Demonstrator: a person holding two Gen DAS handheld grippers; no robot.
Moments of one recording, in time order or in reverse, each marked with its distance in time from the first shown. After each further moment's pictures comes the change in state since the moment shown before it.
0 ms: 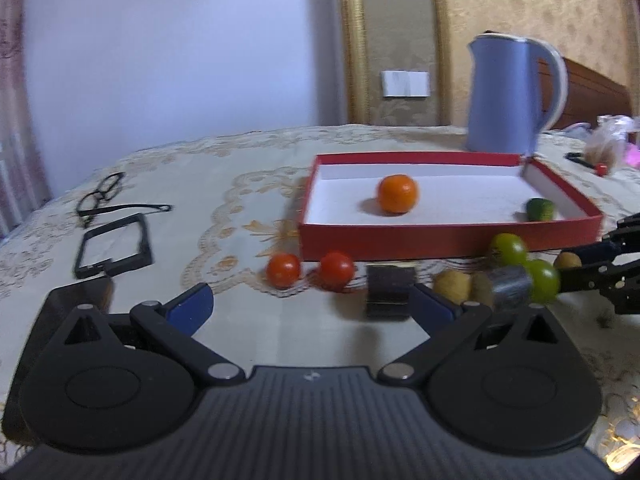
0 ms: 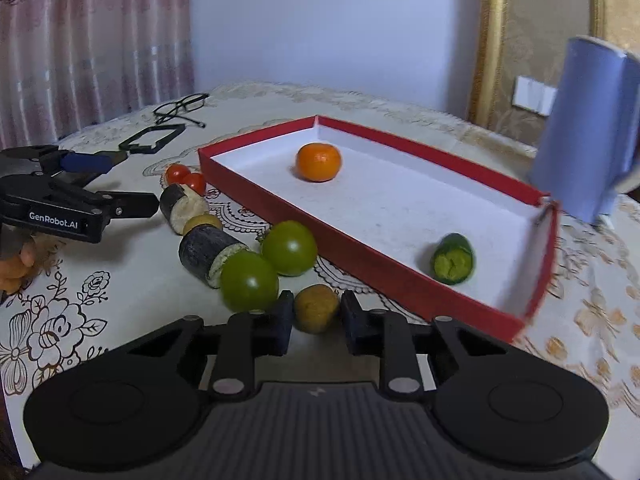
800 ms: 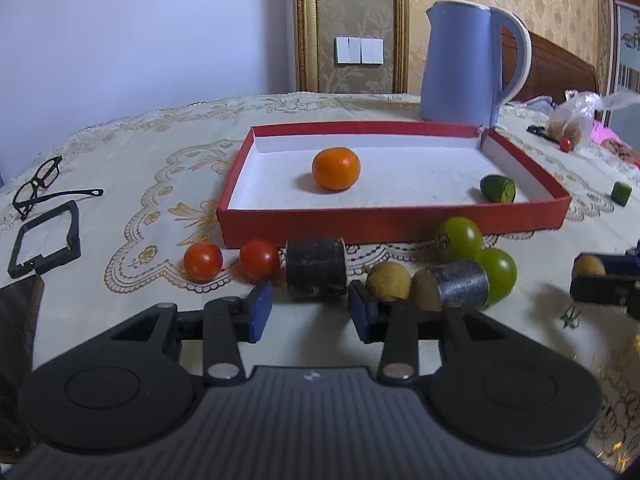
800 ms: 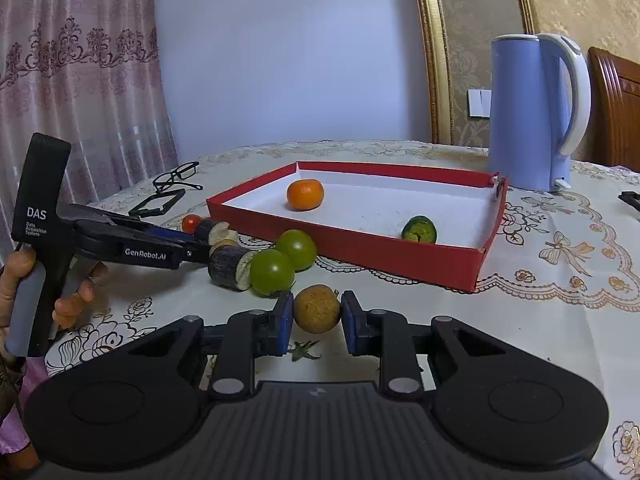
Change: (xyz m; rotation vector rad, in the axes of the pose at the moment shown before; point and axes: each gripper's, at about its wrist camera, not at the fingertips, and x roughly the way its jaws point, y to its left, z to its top) left arm 0.029 -0.025 0.010 0.015 0.113 -0.121; right arm -0.052 0.002 -0.041 0.189 -0.180 0.003
